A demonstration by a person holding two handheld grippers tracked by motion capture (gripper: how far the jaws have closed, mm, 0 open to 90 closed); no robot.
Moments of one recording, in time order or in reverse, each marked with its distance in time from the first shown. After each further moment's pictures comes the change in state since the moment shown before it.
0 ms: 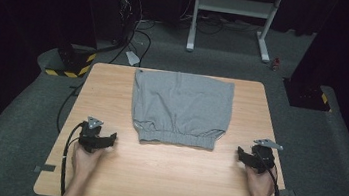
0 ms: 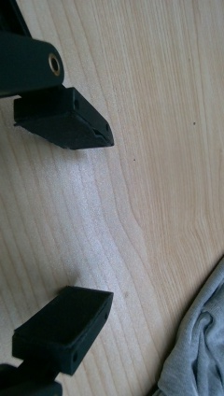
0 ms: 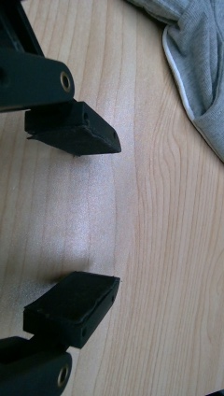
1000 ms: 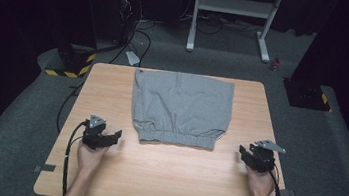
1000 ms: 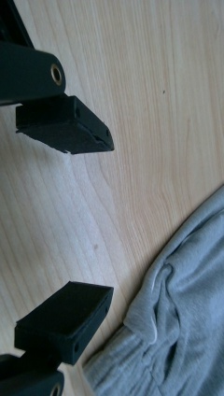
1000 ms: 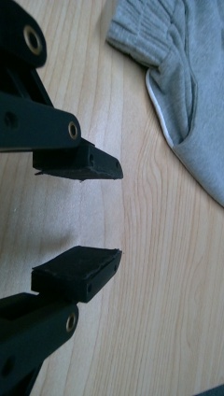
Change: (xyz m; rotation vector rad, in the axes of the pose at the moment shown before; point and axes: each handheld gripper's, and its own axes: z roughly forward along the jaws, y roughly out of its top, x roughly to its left) left arm -0.012 0.010 -0.003 -0.072 -0.093 -0.045; right arm 0.004 -0.001 -0.011 -0.071 0.054 0.003
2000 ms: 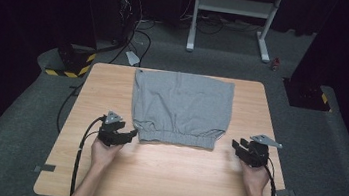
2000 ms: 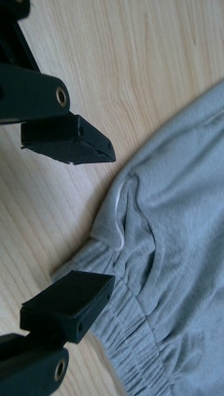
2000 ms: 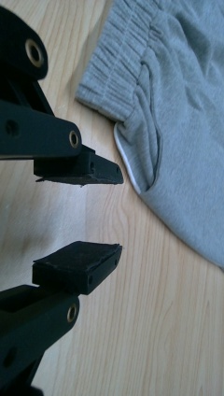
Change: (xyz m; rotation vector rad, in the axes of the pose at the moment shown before) left arm -0.040 0.027 0.013 0.006 -0.140 0.083; right arm 0.015 0.017 0.006 -0.046 0.125 0.015
